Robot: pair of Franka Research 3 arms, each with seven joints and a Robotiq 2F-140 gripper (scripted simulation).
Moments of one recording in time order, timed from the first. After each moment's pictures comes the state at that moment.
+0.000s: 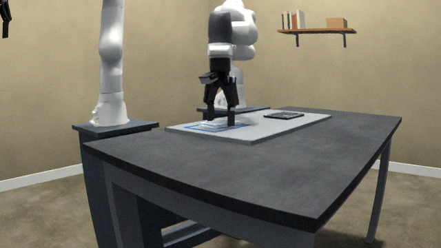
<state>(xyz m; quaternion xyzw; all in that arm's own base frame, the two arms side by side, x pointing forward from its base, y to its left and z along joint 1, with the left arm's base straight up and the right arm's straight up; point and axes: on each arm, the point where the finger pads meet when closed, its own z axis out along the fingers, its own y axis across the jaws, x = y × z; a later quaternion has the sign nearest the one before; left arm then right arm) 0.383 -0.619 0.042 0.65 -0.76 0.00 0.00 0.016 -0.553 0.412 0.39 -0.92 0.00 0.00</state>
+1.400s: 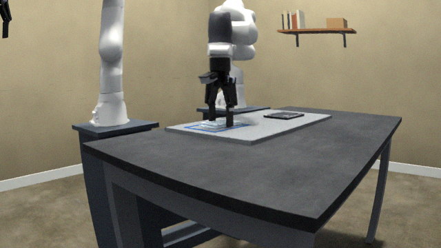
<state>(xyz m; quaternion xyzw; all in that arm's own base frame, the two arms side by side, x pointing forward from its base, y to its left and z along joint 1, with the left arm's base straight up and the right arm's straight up) 0.384 -0.619 0.043 0.65 -0.76 0.00 0.00 0.016 -0.553 0.412 0.39 -0.92 0.00 0.00</state>
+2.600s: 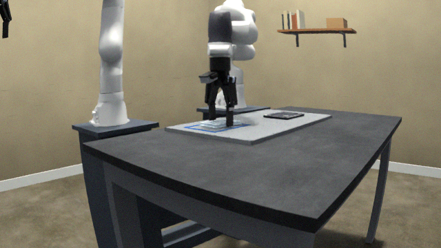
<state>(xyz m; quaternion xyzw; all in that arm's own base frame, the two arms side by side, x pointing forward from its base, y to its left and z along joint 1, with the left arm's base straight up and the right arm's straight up) 0.383 -0.619 0.044 0.65 -0.76 0.00 0.00 0.016 -0.553 0.412 0.39 -0.92 0.00 0.00</state>
